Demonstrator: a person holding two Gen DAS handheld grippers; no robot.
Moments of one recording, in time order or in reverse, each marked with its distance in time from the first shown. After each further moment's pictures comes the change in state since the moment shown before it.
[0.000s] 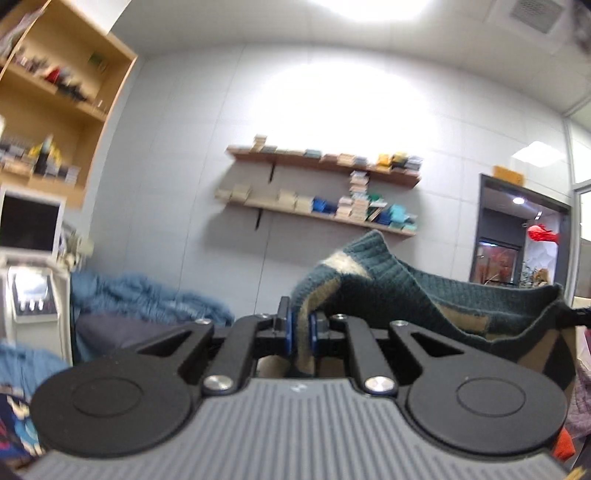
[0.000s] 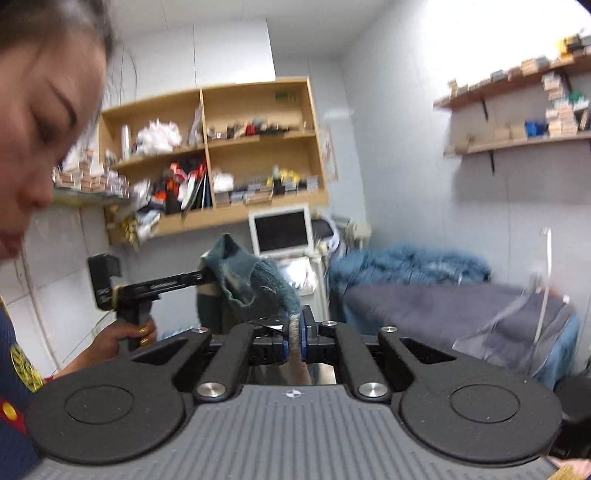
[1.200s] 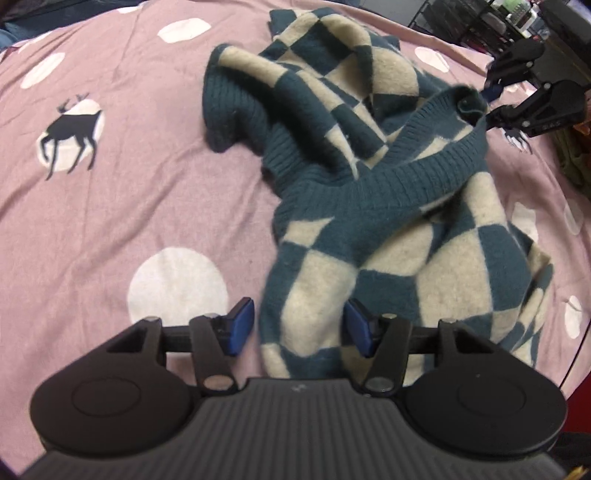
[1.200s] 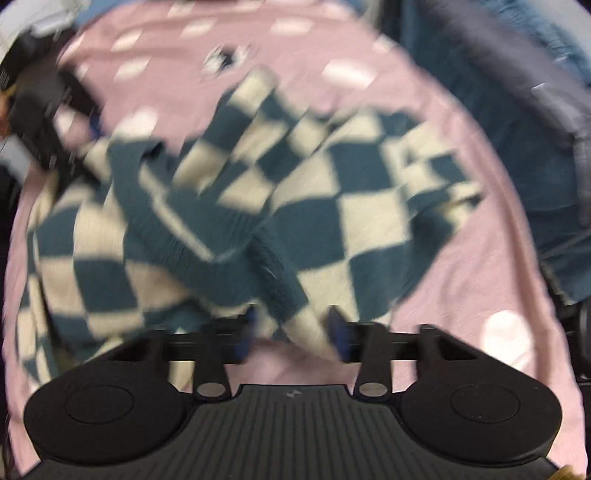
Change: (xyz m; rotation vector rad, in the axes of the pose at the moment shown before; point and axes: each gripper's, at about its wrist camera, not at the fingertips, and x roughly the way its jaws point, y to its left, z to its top) left arm 0.117 0.056 -0.458 -0.077 1.287 -0.103; right arm 0.237 -0.182 -0.346 -0.320 1.095 0.192
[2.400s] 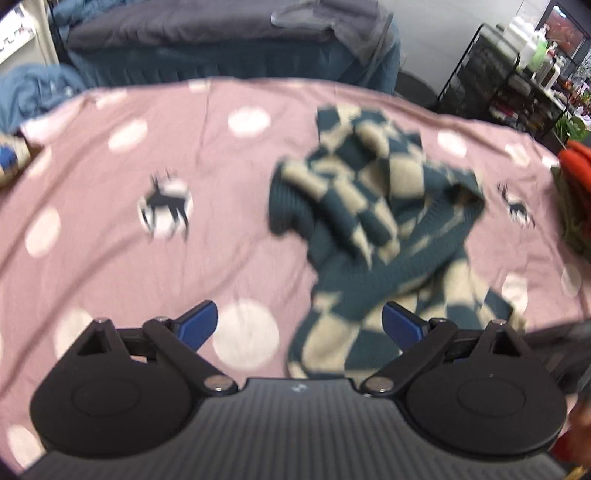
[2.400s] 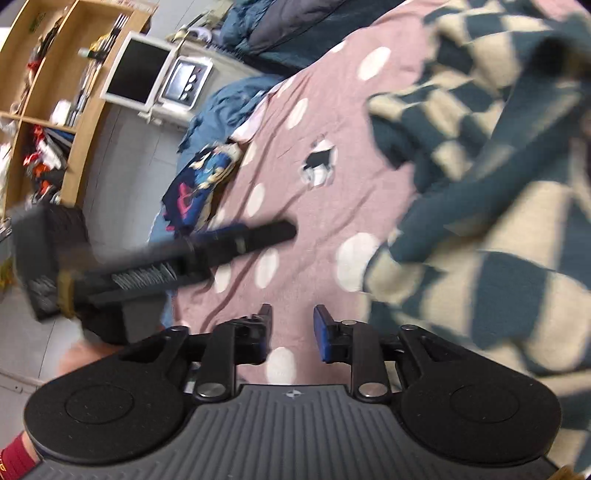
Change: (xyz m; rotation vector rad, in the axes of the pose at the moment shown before) left arm -0.103 -0.013 0.022 -0.072 -0.151 0.154; right arm -0.009 0.156 0.032 1.158 -0.487 0.431
